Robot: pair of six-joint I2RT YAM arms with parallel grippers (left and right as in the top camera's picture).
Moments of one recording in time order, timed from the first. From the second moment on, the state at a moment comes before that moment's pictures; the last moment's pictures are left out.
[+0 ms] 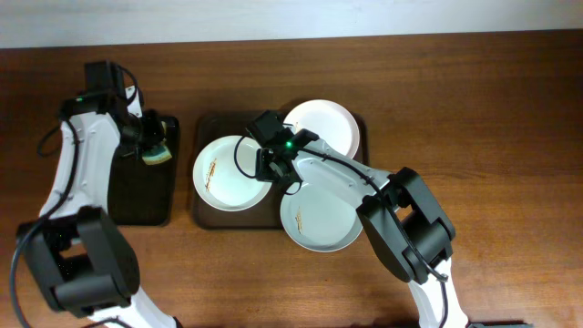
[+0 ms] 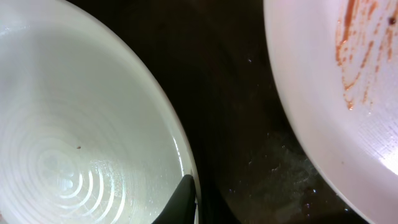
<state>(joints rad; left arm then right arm) 0.18 1.88 1.56 -0.95 0.10 -0.14 0.68 2.19 1.58 -0.60 -0.04 0.75</state>
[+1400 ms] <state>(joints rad) -0.05 1.88 1.16 -0.70 0.38 -0.15 0.66 2.20 1.58 -0.59 -0.14 0.70</state>
